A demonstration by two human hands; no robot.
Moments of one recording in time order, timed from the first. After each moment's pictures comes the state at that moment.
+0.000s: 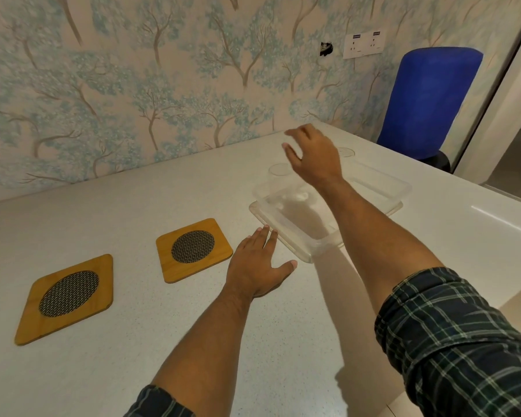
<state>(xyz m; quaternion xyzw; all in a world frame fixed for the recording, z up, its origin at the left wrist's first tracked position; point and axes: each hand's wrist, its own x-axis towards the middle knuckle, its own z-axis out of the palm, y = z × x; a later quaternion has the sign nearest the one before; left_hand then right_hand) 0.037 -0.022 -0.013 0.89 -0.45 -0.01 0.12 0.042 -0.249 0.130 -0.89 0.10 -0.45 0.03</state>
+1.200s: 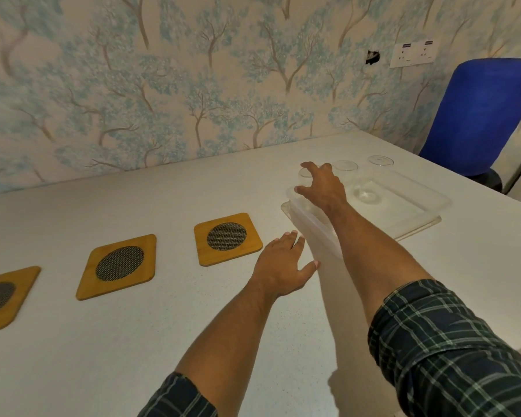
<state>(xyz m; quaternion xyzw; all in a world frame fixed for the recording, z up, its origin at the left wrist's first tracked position) 0.013 -0.014 -0.005 0.89 -0.44 -0.02 0.12 0.054 -0.207 0.085 -0.93 0.23 -0.20 0.20</state>
